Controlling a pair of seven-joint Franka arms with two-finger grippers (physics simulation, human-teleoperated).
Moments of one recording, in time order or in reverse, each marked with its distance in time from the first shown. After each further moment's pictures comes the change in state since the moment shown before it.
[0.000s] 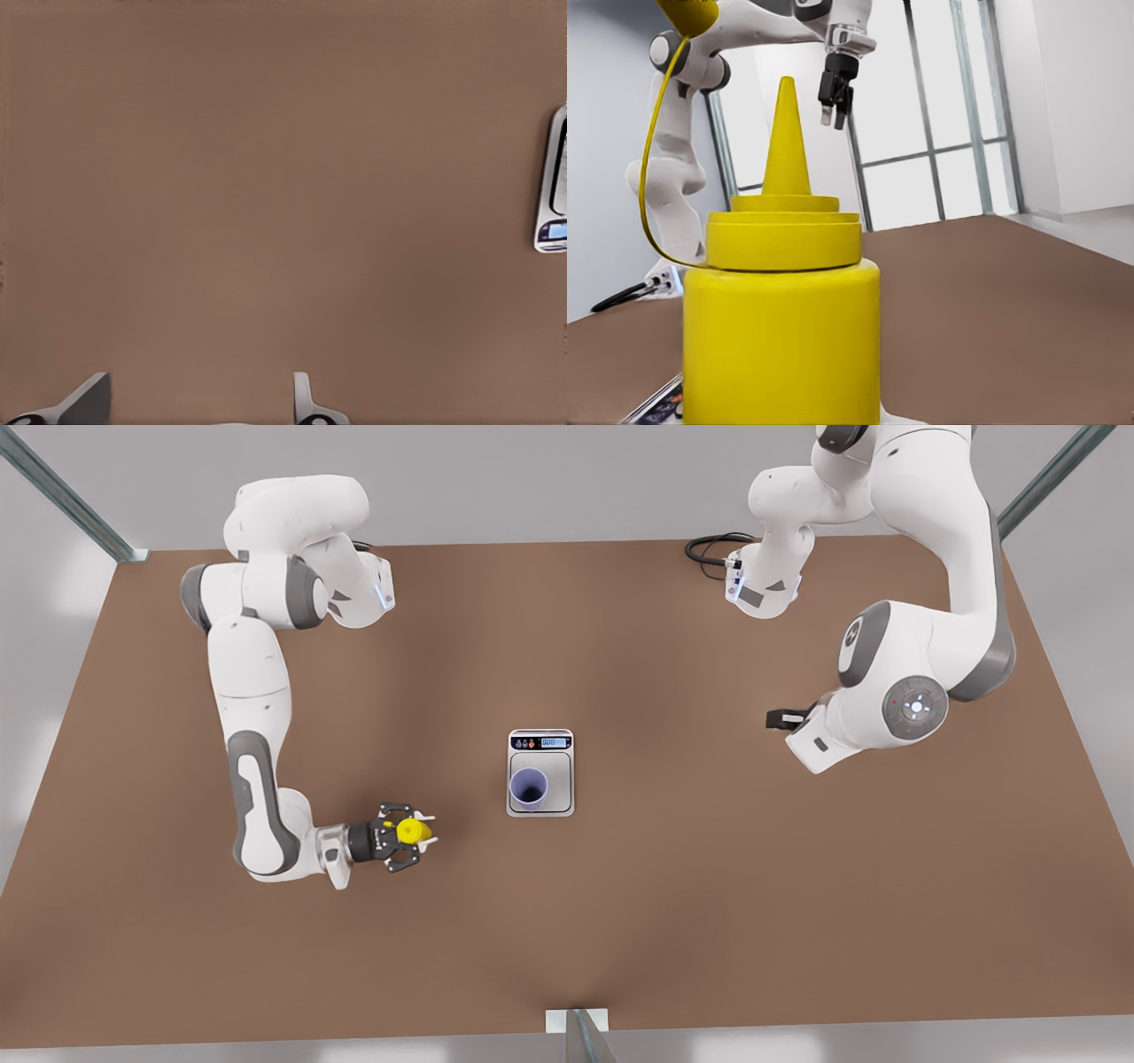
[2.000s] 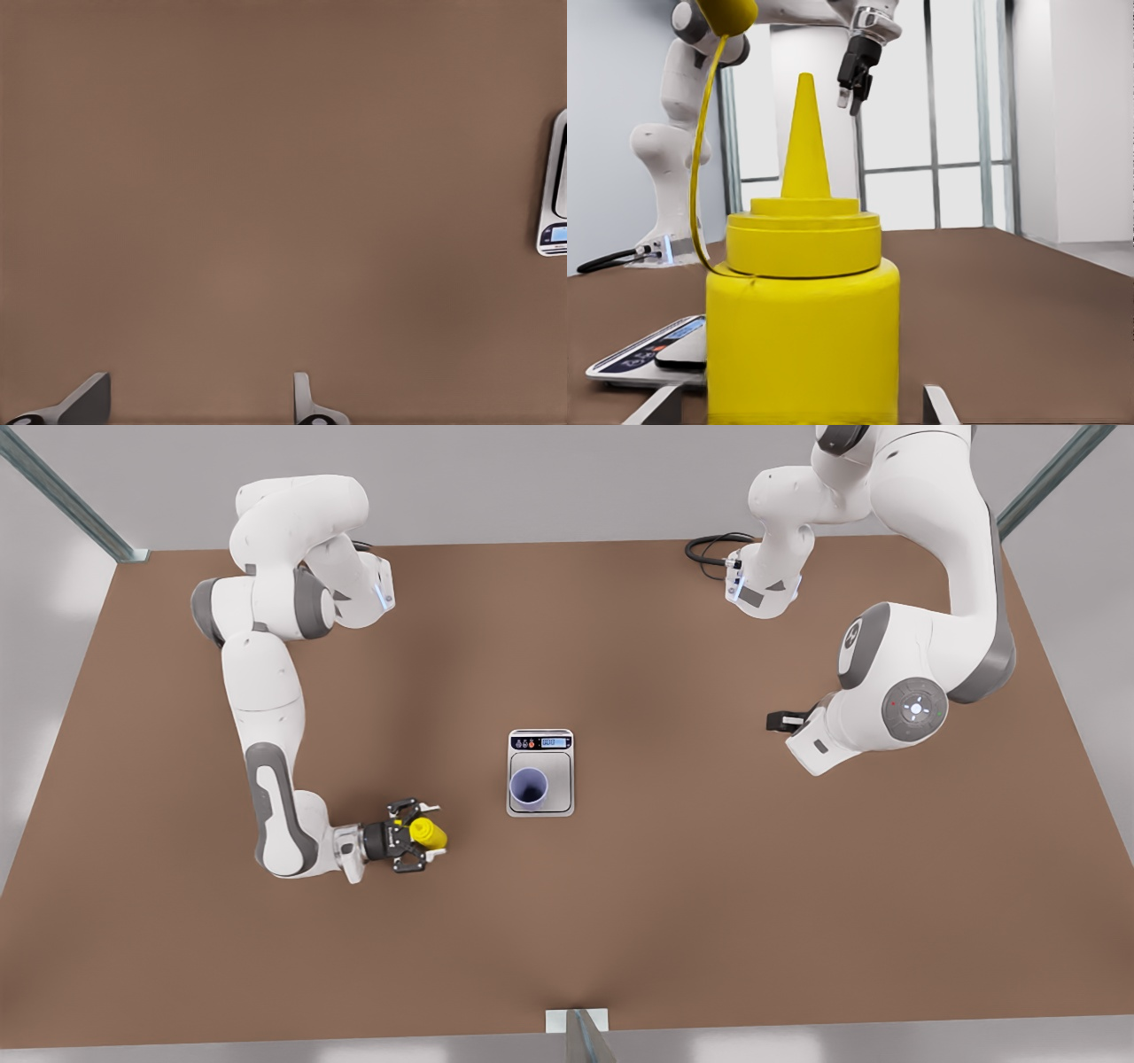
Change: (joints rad) left arm -0.003 0.010 0.000 0.010 0.008 0.000 0.001; right arm 0.002 0.069 0.019 0.006 0.016 0.023 -0.154
